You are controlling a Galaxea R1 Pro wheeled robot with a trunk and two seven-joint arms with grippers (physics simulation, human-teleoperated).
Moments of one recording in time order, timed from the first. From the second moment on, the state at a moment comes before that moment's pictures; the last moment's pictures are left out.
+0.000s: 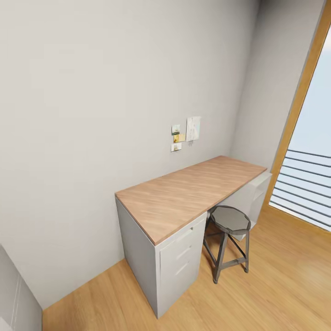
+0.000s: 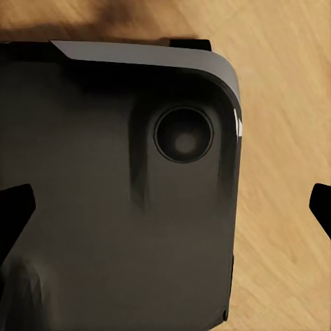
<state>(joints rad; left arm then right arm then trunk) 0.02 0.02 0.00 -0.01 0.00 -0.02 0.00 -0.05 0.00 0.00 -0.03 0.00 -0.01 0.01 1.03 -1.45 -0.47</state>
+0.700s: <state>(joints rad) 0.00 0.03 0.00 -0.04 0.01 -0.01 -0.01 -0.06 -0.02 0.01 -0.04 0.00 -0.02 0.00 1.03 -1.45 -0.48</state>
